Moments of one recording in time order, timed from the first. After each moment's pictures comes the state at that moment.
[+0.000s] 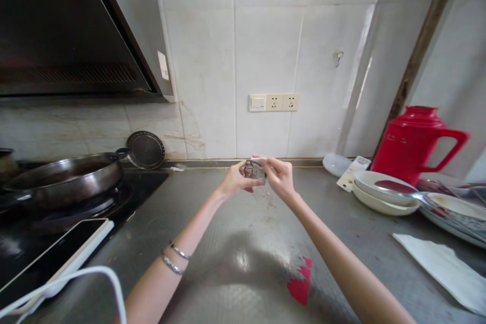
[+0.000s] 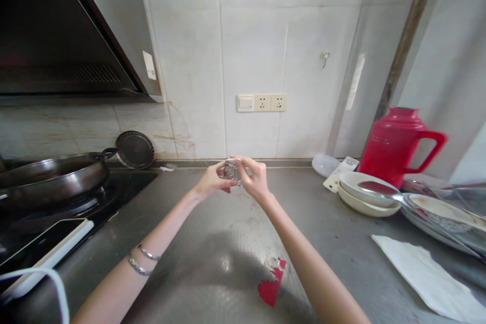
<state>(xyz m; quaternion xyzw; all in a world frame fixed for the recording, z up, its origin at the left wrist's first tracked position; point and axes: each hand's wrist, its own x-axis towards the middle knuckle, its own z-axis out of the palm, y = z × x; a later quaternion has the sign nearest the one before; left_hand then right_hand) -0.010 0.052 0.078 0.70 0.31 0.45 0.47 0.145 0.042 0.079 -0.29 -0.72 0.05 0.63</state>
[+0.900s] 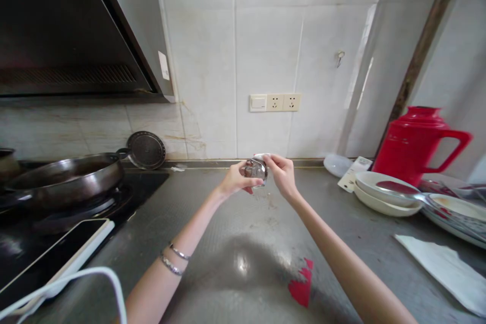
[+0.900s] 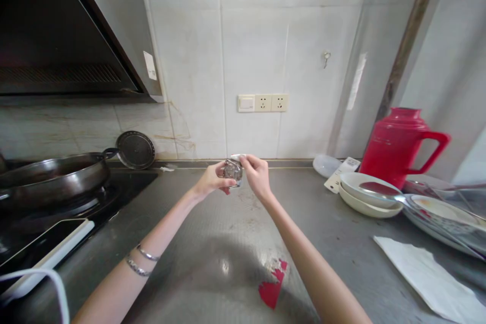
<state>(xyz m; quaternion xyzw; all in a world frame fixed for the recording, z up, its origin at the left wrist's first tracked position) -0.016 0.052 0.082 0.70 0.30 0.44 0.48 0.142 0.046 0.081 -0.32 -0.67 0.14 0.65</state>
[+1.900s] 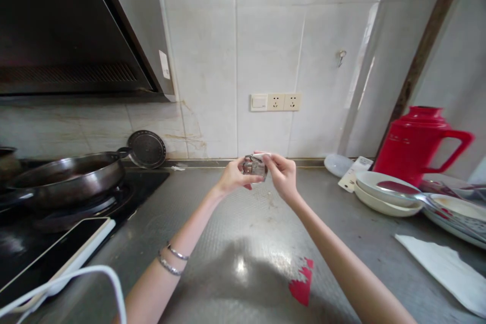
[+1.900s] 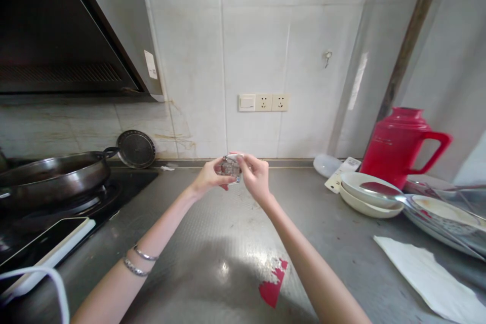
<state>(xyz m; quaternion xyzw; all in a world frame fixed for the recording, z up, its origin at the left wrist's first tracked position) -0.015 0.044 0.093 0.70 0.31 0.47 0.44 0.139 0.032 0.090 -0.28 -0.68 0.11 0.67</state>
